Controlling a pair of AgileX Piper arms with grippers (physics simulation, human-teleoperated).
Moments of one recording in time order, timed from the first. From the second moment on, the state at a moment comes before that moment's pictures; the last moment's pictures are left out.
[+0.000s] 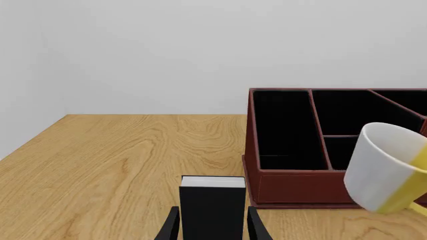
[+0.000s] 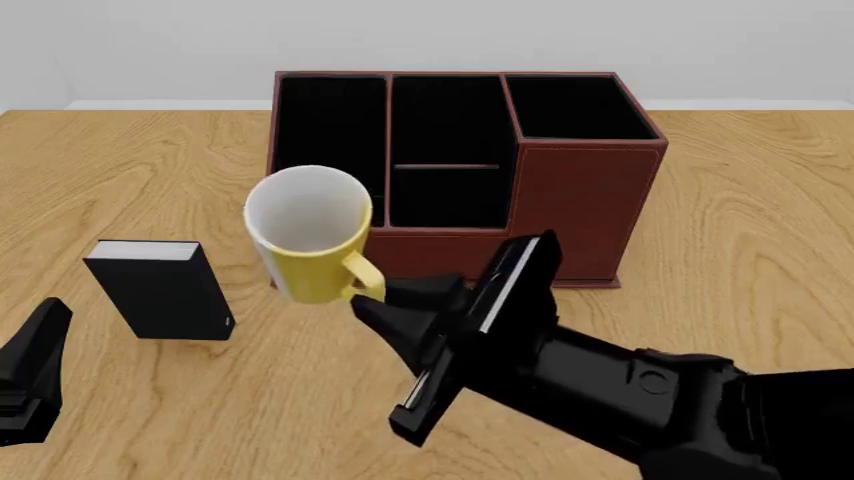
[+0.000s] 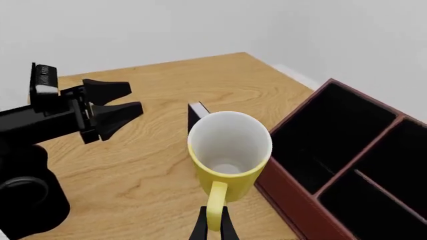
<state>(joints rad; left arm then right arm) 0.00 0.01 0.00 0.00 0.00 1.04 1.39 -0.50 -0.70 -0.07</state>
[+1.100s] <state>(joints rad) 0.00 0.01 0.00 0.00 0.00 1.00 1.11 -0.47 -0.51 -0.06</state>
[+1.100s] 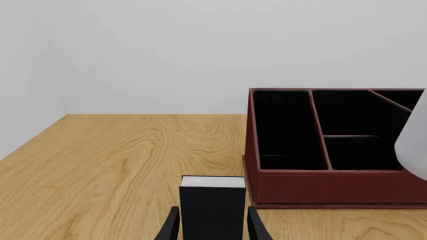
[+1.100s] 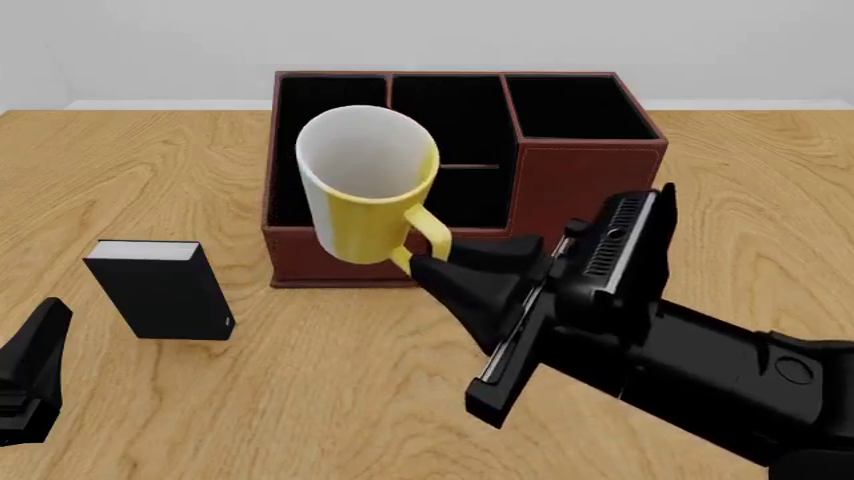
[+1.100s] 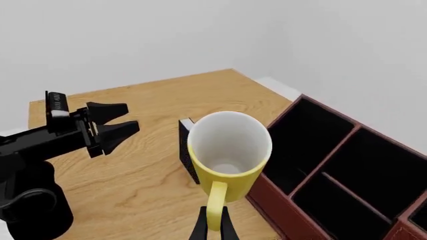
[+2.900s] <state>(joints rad) 0.00 0.01 0.00 0.00 0.00 0.85 0.81 -0.49 -0.25 -0.05</state>
